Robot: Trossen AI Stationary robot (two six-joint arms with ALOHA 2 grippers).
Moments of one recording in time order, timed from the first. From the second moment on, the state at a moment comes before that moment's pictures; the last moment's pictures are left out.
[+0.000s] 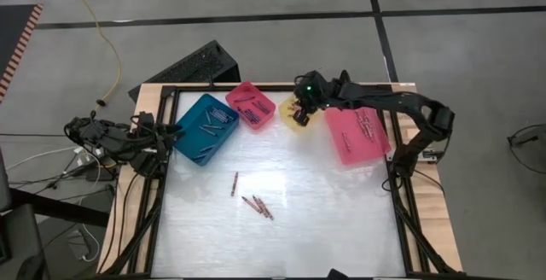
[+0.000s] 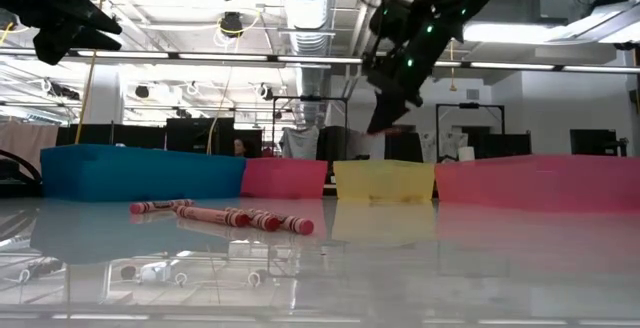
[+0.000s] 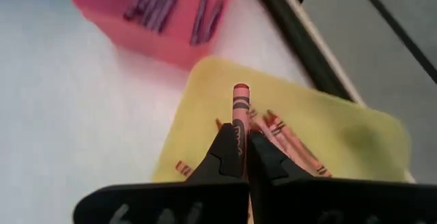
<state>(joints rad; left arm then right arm) -0.44 0.06 0.59 -0.86 -0.85 -0.64 -0.49 1.56 1.18 -0.41 0.08 -0.04</state>
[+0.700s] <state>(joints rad) -0.44 0.06 0.59 -0.87 -0.85 -0.64 -0.56 1.74 1.18 -0.36 0.08 -0.12</state>
